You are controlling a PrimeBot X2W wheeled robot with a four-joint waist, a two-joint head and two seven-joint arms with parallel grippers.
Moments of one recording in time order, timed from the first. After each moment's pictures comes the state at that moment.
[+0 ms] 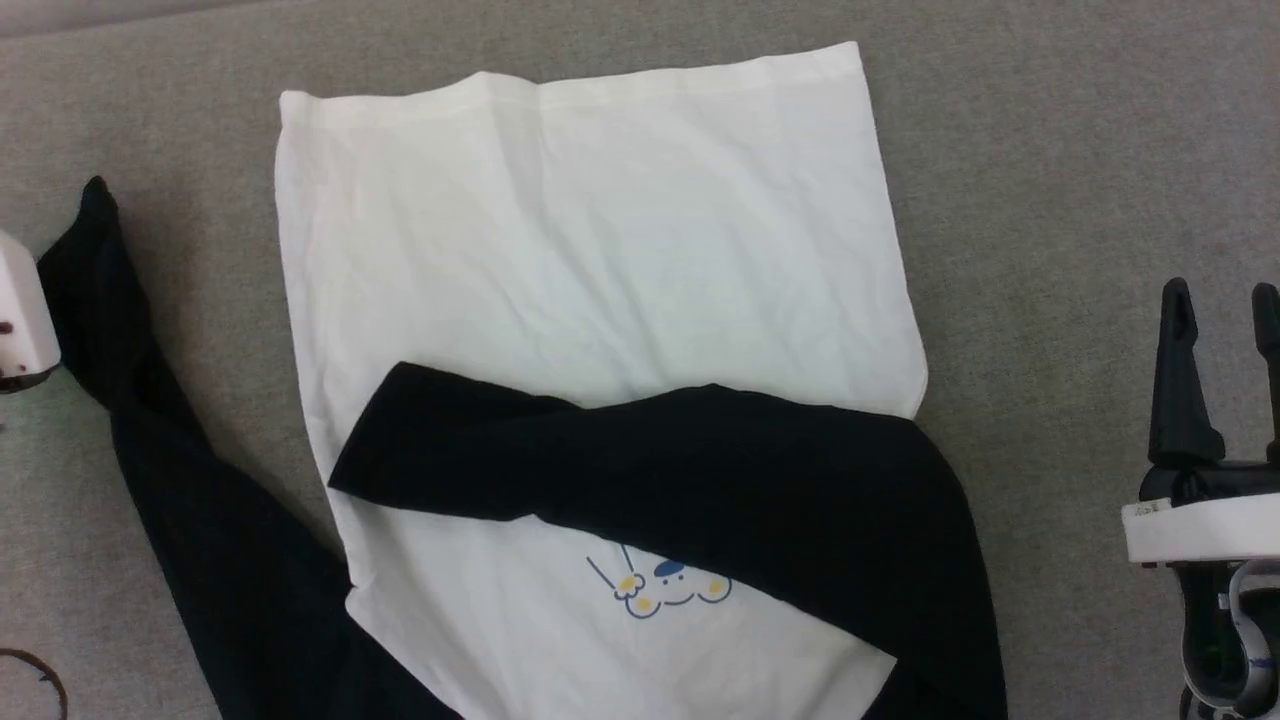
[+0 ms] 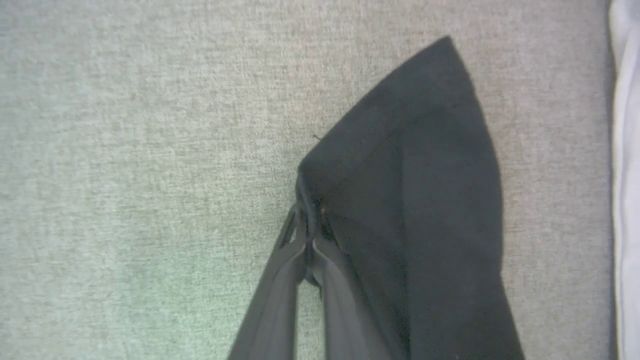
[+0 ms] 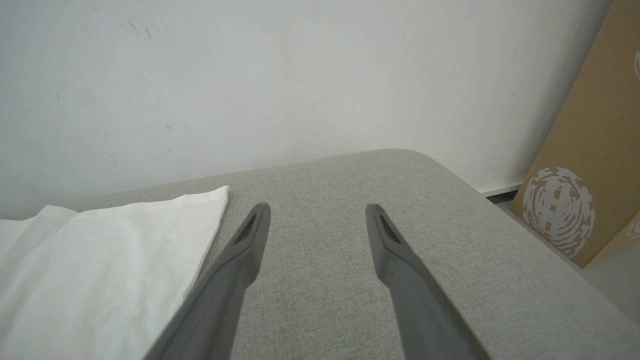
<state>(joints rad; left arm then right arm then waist) -0.75 0.67 -0.10 0.57 -0.62 -0.07 0.89 -0.10 -0.05 -0.20 -0.14 0.25 0.13 -0.12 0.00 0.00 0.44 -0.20</state>
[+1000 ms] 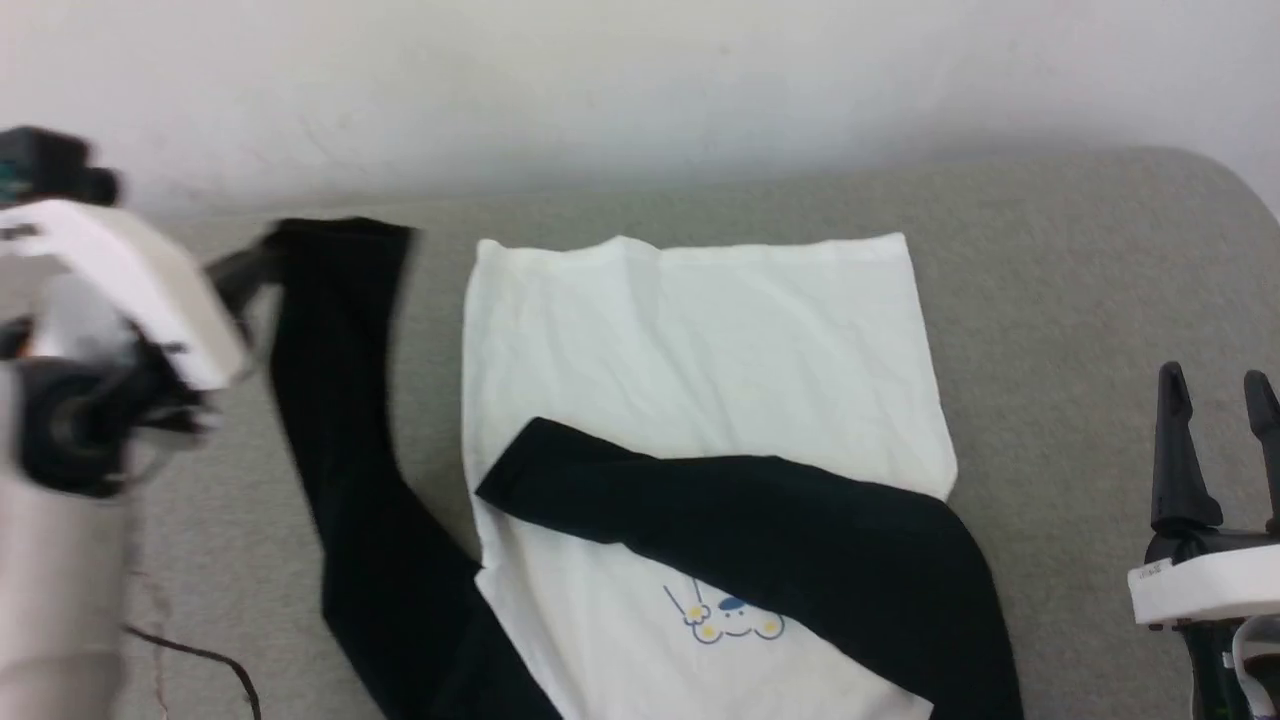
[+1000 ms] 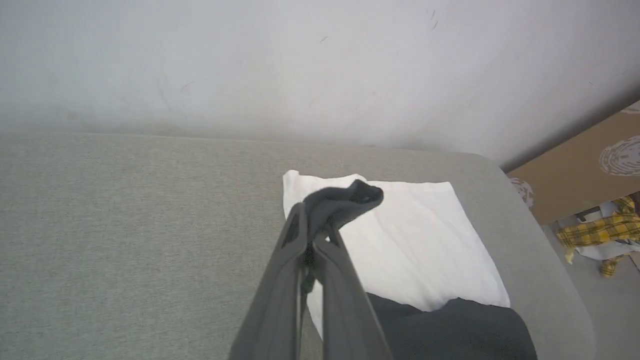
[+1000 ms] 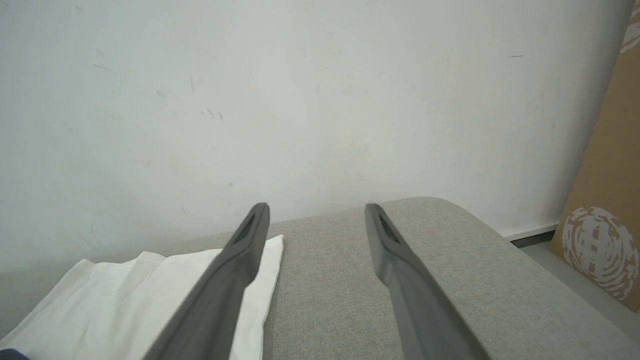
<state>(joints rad) -0.58 0.49 -0.05 0.20 -0.86 -0.06 0.73 -0.01 -0.05 -0.24 -0.10 0.24 0.13 -0.08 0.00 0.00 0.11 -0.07</state>
